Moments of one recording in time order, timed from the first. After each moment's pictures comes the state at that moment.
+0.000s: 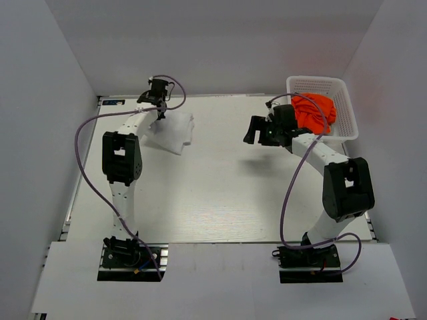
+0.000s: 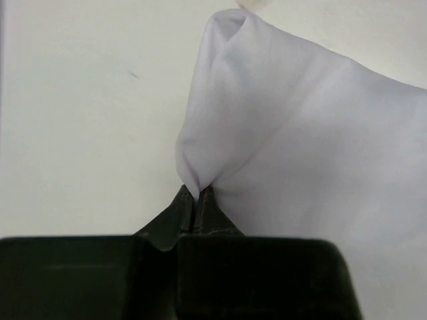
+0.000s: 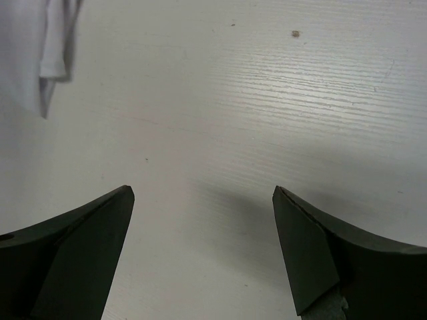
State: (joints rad) left arm -0.22 2.21 1.87 -0.59 -0.46 -0.14; right arm 0.31 1.67 1.16 -0.21 -0.25 0.32
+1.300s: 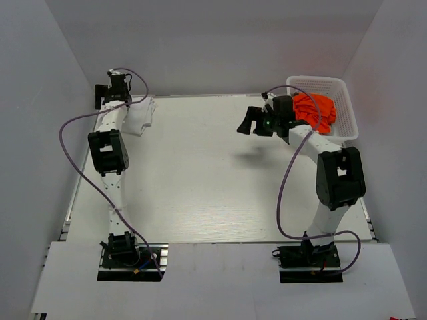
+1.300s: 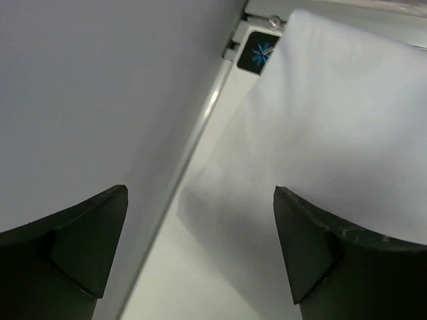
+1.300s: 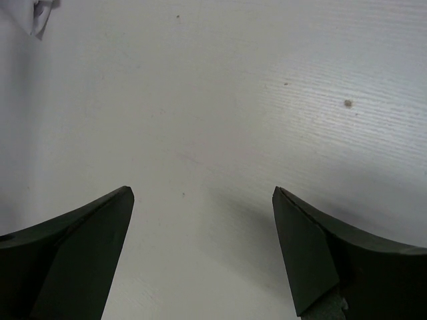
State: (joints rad) left arm 0.11 2.55 2.29 -0.32 -0.66 0.28; right arm 0.28 1.83 1.32 -0.14 -0.42 0.33
